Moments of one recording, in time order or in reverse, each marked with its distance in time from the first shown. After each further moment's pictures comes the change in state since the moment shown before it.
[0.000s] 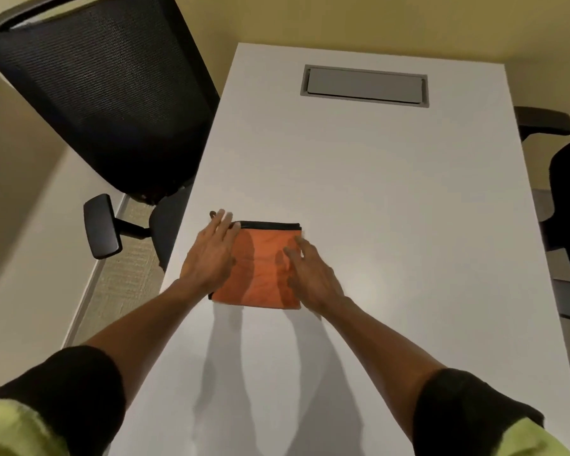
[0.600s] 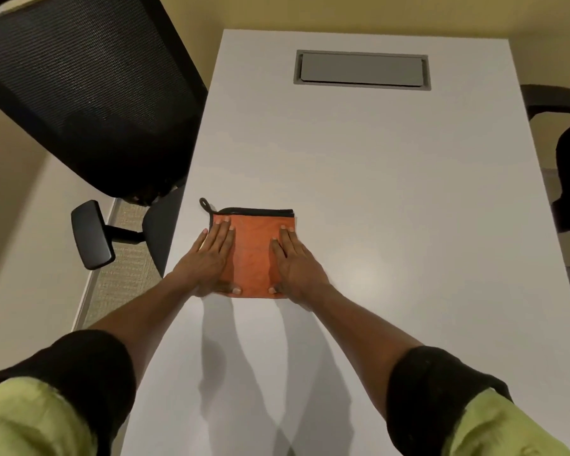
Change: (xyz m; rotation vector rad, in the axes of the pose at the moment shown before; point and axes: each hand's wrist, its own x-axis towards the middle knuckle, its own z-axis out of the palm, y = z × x) left_hand 0.032 -0.046 0.032 0.228 -0.366 0.198; right_hand 0.038 -0.012 0.021 -0.387 -0.148 -0.164
